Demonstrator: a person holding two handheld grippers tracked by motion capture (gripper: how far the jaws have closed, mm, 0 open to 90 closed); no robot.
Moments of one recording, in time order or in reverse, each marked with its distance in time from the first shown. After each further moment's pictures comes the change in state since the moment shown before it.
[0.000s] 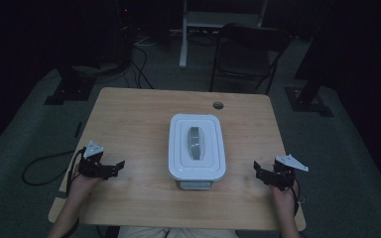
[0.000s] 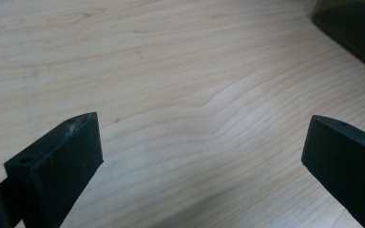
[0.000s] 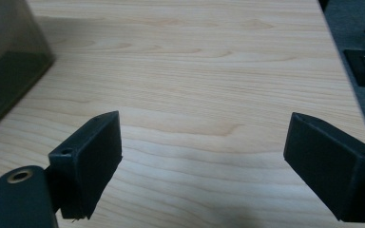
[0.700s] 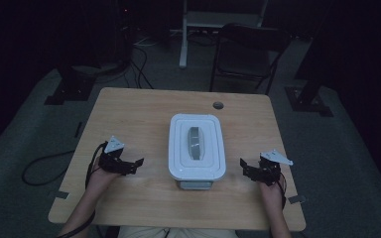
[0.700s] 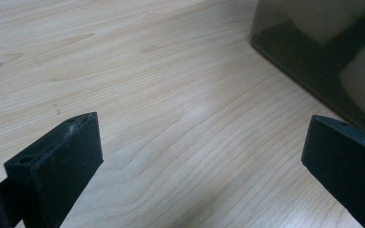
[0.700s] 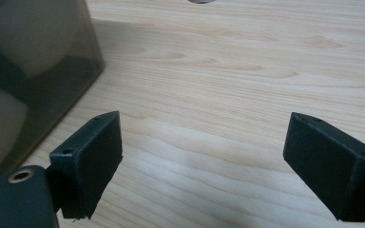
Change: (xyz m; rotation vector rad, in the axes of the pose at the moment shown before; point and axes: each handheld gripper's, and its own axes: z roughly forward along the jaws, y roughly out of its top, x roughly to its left) left arm -0.042 0.032 0.029 -0.019 -0.110 0.097; right arm 0.033 0.011 0.019 0.000 0.092 -0.062
